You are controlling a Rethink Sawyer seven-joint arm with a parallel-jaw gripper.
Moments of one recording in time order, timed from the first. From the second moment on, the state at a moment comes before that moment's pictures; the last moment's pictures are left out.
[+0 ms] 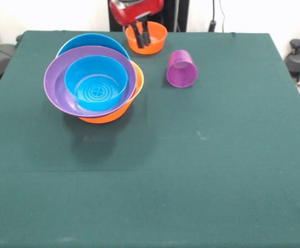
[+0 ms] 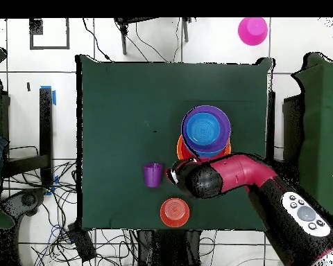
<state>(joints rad) -0.94 -0.68 0.78 2.01 -0.71 0.60 1.54</state>
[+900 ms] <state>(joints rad) -0.88 -0.66 0.74 2.01 -0.70 0.55 1.56</state>
